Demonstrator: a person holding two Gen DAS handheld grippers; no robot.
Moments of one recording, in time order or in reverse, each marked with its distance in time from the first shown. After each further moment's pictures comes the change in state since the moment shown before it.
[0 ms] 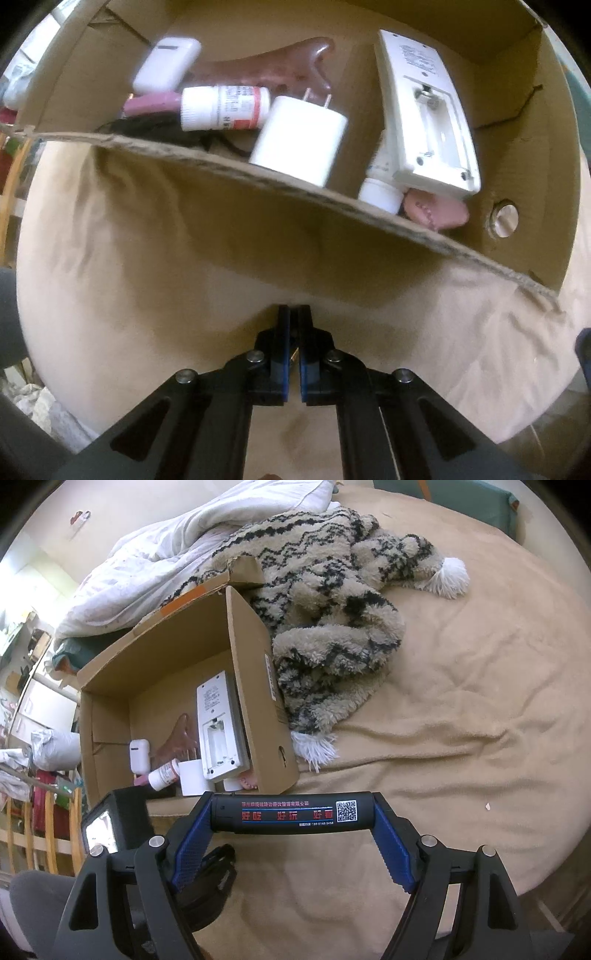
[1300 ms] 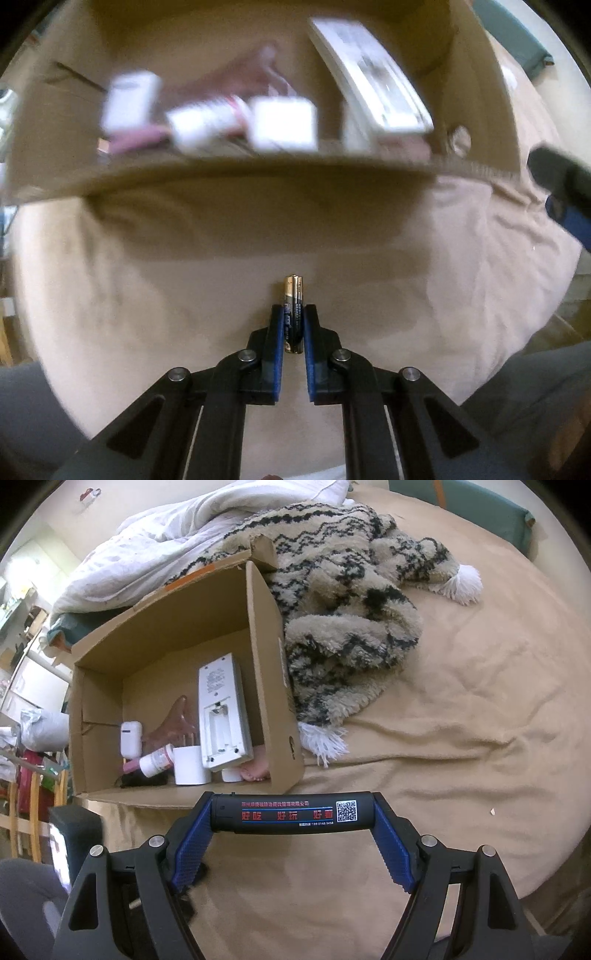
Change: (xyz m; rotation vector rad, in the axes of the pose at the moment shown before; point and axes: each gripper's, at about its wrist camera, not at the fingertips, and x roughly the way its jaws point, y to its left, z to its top) left arm -0.035 0.093 -0.009 0.360 0.006 -0.082; right arm 0.009 0.020 -0.002 -0.069 0.015 -0.038
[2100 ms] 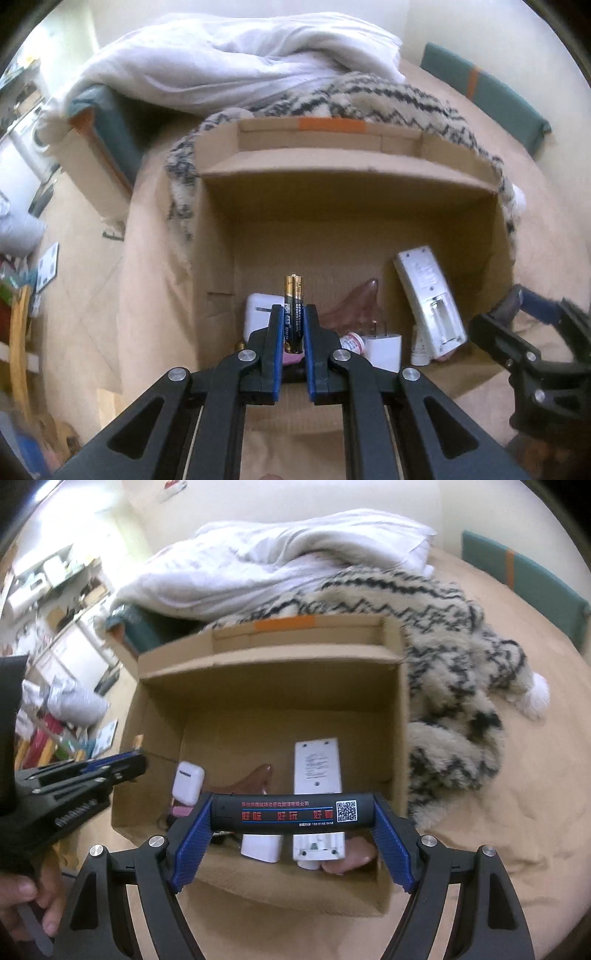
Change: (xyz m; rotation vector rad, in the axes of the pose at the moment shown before) left arm -0.088 0.030 0.112 0.018 -0.394 0.103; right arm 0.014 0.089 0.043 -0.259 -0.141 0.080
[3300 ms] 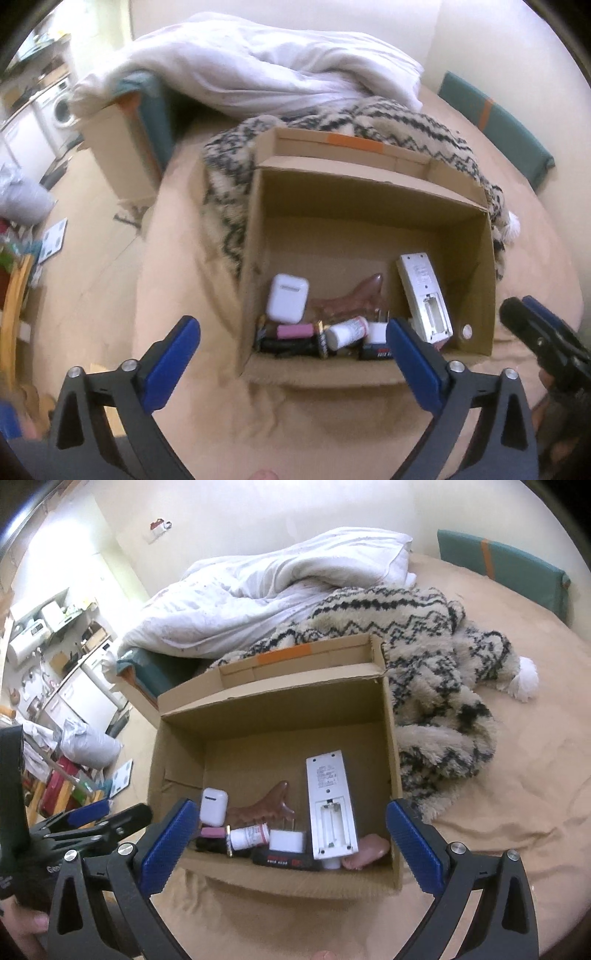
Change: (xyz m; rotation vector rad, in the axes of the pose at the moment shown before) left arm -0.057 0.036 -0.027 -0.144 -0.049 -0.016; right arm -0.054 -0.005 -0.018 0.128 -0.144 0.039
